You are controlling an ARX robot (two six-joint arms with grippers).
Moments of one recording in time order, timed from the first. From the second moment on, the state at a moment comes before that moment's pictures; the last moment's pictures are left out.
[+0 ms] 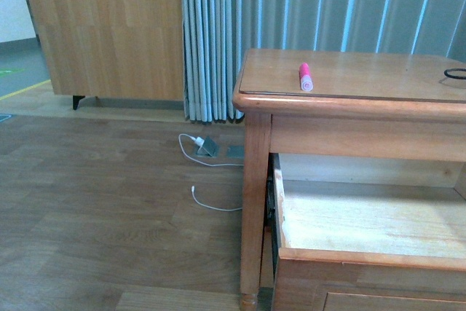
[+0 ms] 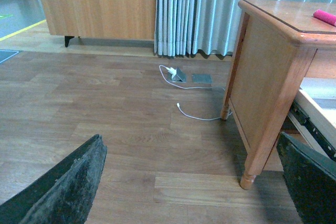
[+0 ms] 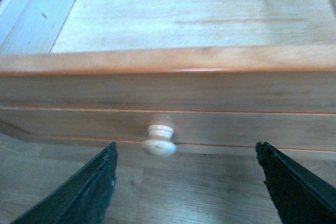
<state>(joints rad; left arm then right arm) 0.00 0.00 0.02 0.00 0.00 0.00 -0.12 1.41 0.15 0.77 -0.24 0.05</state>
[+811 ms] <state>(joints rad) 0.00 0.00 0.02 0.00 0.00 0.00 -0.47 0.52 0.20 0.02 -0.60 0.11</state>
